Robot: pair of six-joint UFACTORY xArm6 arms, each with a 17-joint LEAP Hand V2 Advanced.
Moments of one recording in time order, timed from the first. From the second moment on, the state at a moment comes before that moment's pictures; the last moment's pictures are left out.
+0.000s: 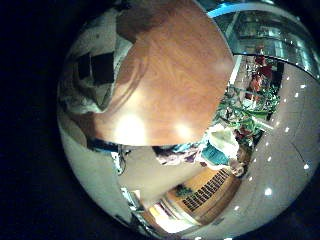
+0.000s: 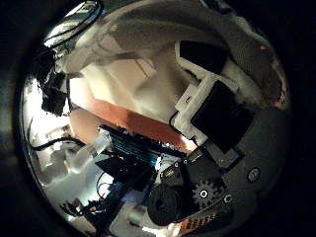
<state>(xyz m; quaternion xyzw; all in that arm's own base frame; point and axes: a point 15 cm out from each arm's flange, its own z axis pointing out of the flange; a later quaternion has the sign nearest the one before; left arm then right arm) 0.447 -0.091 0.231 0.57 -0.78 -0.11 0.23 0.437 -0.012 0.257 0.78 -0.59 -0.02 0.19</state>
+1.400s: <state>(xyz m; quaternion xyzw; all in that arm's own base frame) 0.477 -0.059 0.228 0.59 -0.76 -0.06 0.24 0.438 -0.060 0.214 0.67 -0.72 -0.13 0.12</state>
